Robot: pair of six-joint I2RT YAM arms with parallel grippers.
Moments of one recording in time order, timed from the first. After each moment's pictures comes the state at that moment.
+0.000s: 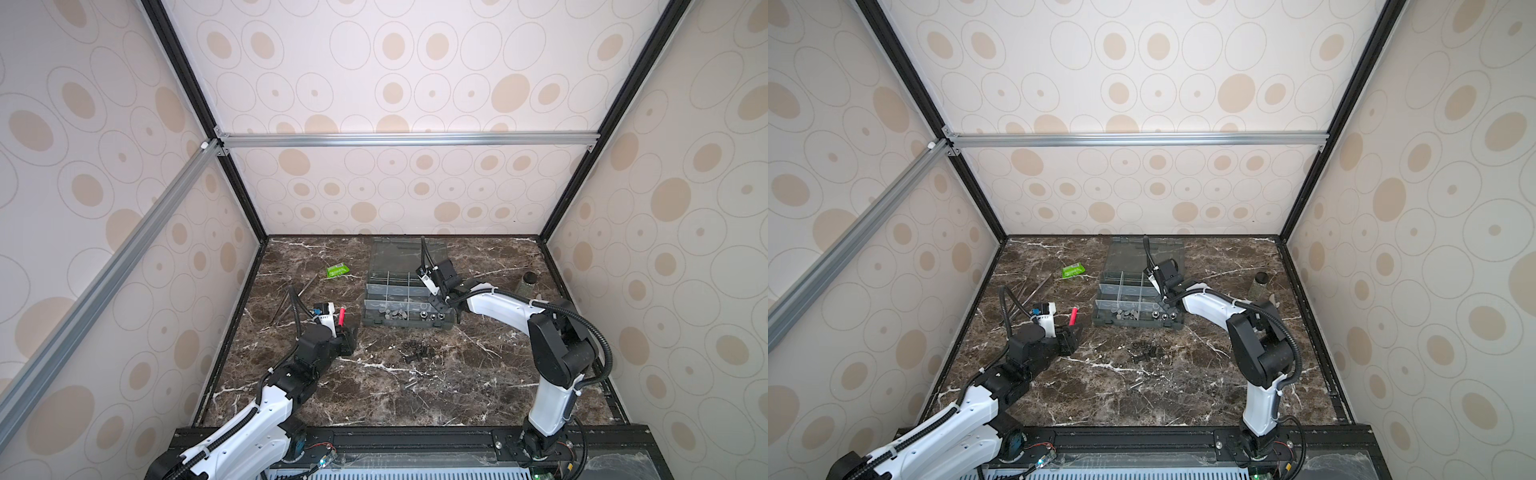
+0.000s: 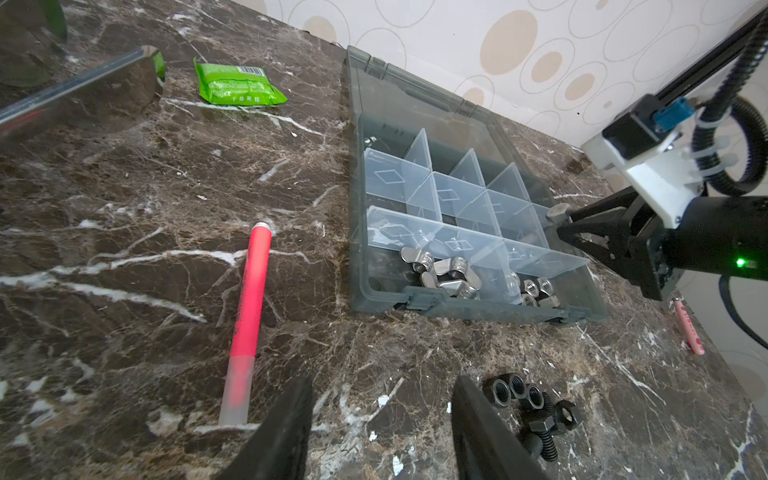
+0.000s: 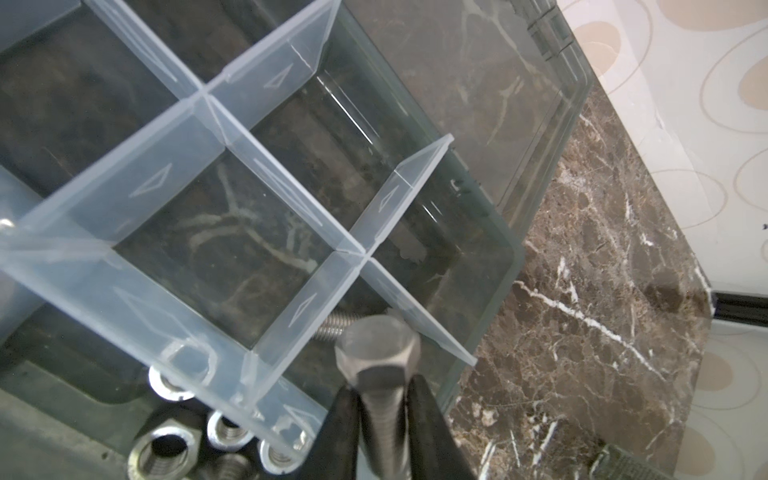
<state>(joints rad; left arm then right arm) -0.49 0.82 0.32 0.03 -0.12 -0.55 0.56 1.84 1.26 -0.40 0.32 -0.32</state>
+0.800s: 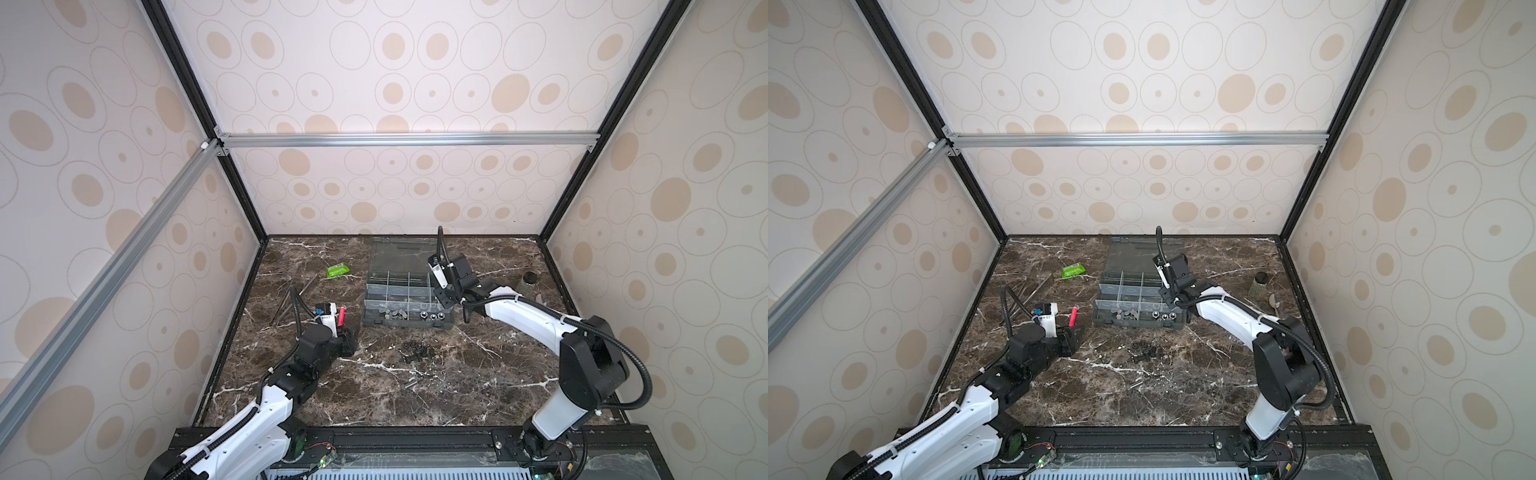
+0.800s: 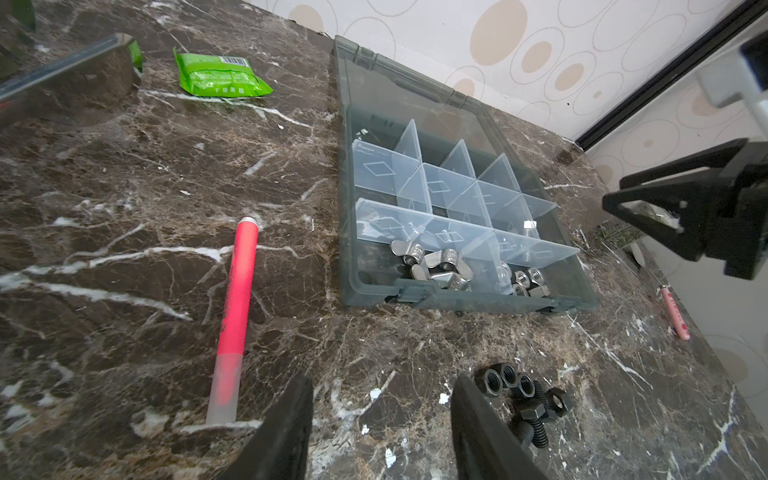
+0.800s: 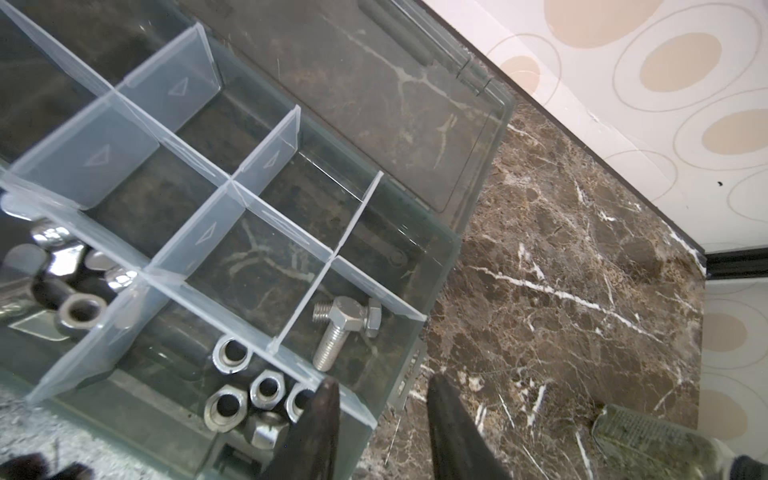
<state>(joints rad) -0.49 0.82 0.32 0.03 -0.08 -0.52 0.55 1.62 1.19 -0.40 0.28 -0.13</state>
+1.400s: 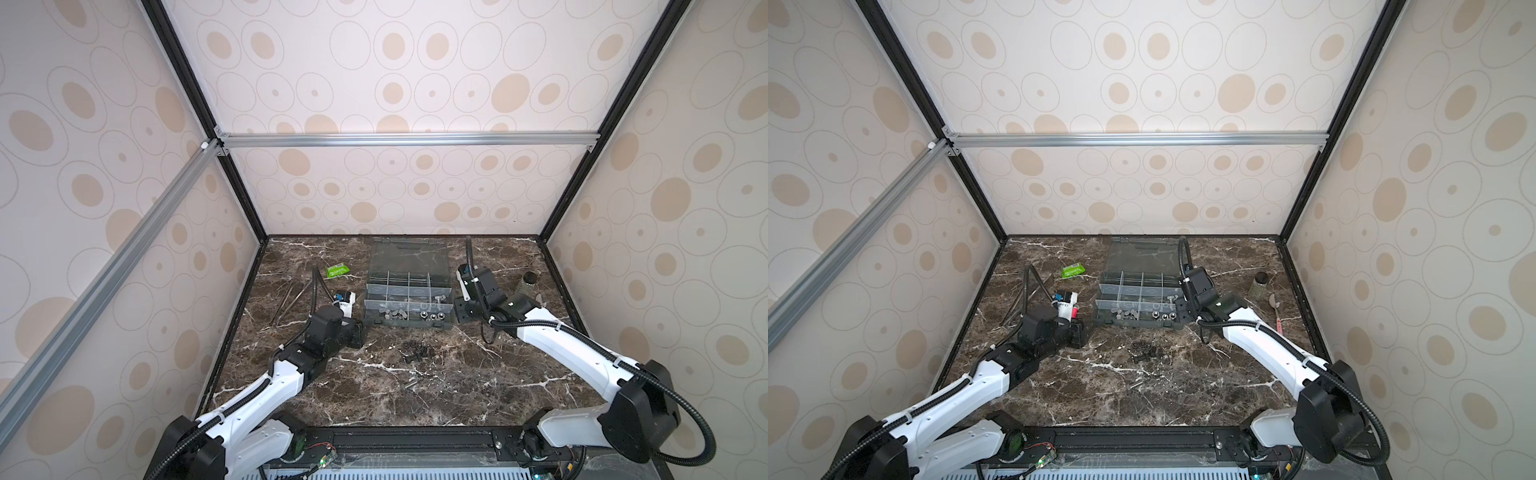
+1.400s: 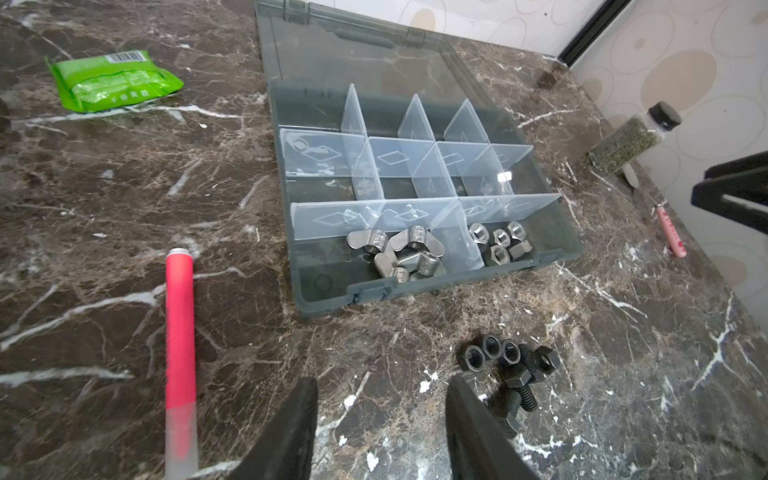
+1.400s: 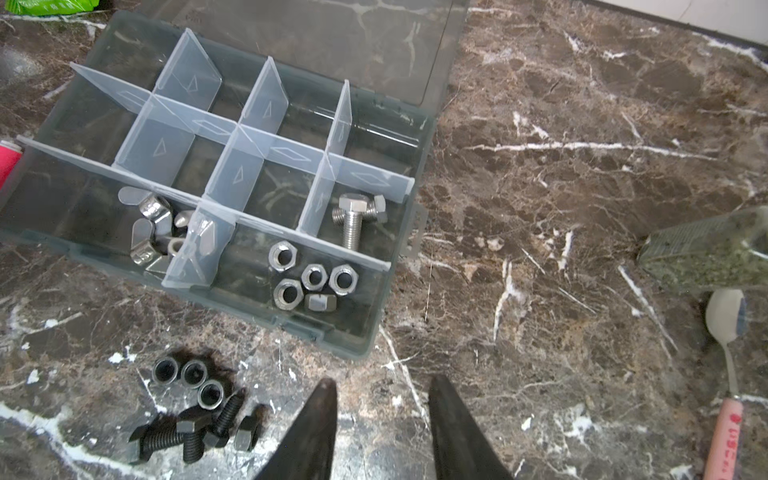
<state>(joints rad) -0.52 1.05 0.54 -0.09 0.06 -0.34 0.55 1.33 1.02 -0.61 0.23 0.24</state>
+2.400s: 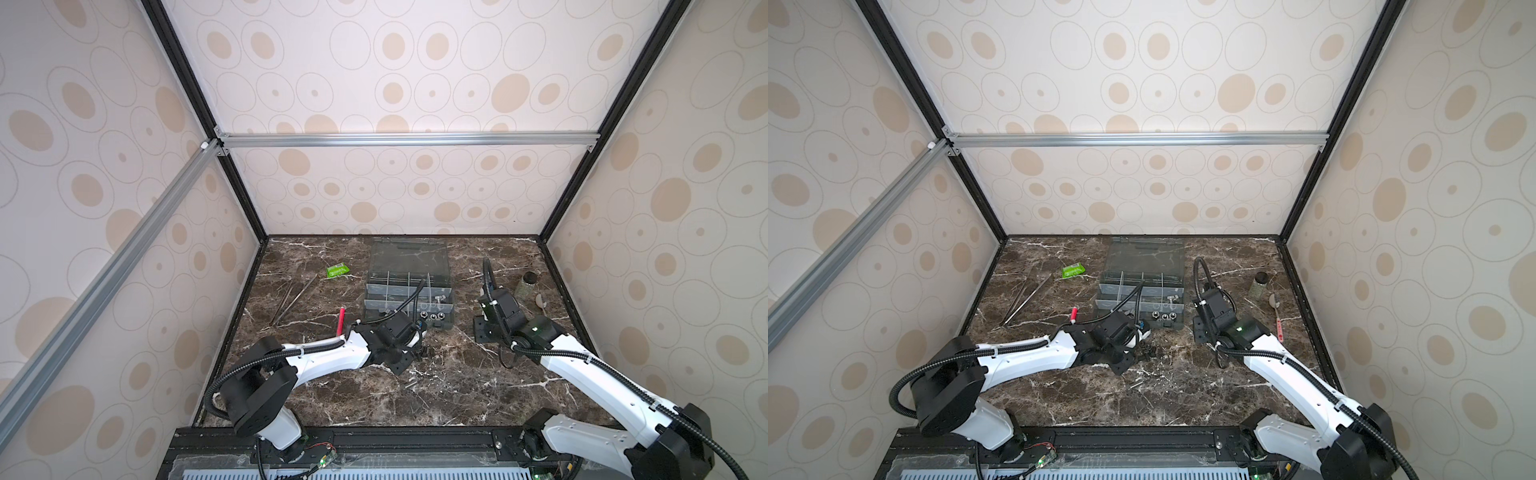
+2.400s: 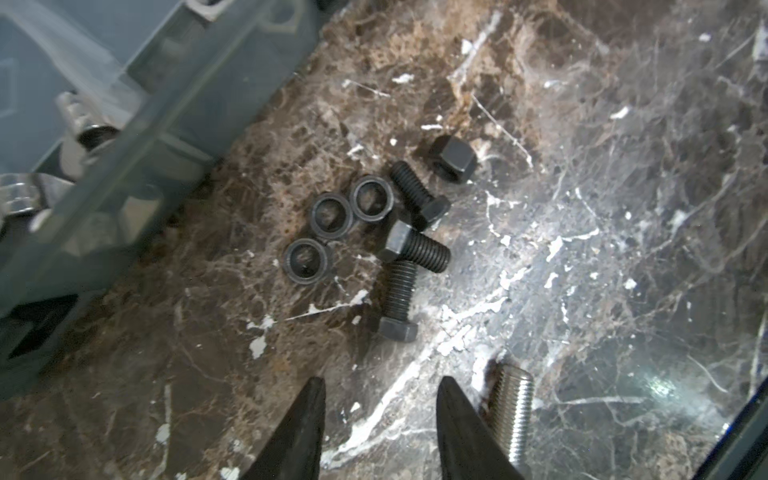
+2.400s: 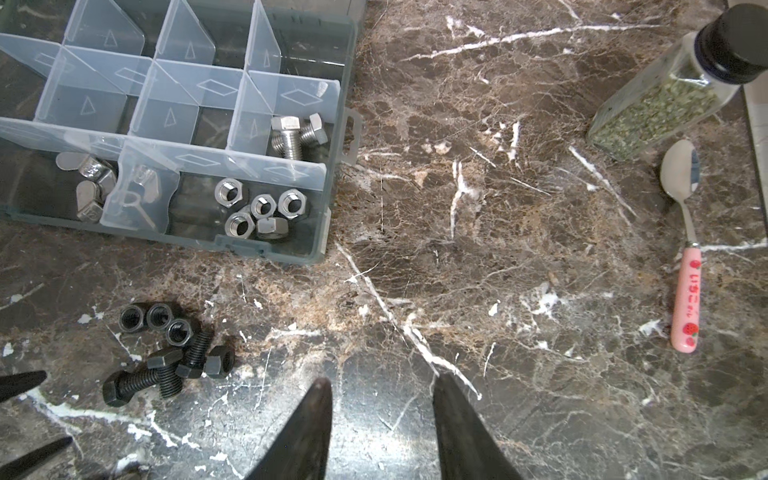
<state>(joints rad) -0.94 1.57 0.92 -0.46 0.00 -0.03 0.55 1.09 0.85 -0.73 0.29 0.40</state>
